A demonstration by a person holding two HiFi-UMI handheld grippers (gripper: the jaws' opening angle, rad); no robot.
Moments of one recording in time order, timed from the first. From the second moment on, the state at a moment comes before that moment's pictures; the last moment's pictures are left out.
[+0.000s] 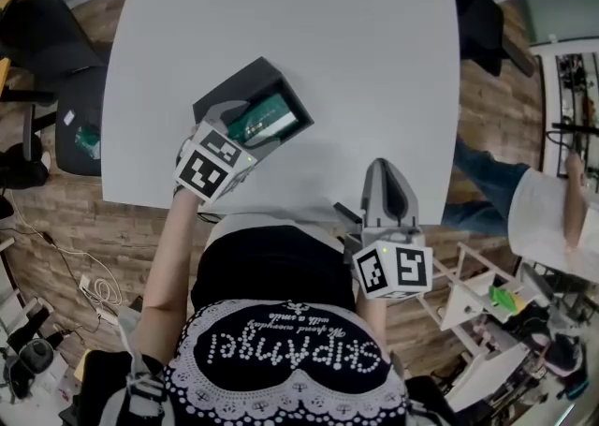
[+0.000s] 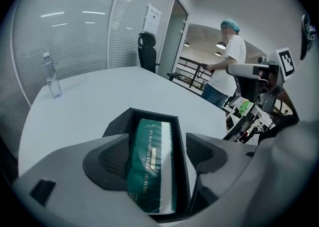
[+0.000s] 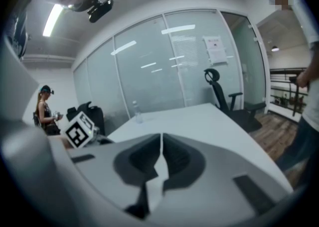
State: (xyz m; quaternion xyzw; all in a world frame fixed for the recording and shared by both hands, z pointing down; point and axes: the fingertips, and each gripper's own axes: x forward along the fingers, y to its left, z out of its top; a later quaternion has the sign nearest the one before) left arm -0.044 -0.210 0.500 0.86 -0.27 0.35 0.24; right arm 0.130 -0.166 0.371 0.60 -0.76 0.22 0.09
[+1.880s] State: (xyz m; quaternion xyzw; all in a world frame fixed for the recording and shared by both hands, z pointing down) left arm -0.050 -0.211 0.555 0.82 -0.29 0.43 0.23; right arm 0.127 -0.171 0.375 0.61 -0.75 0.22 0.09
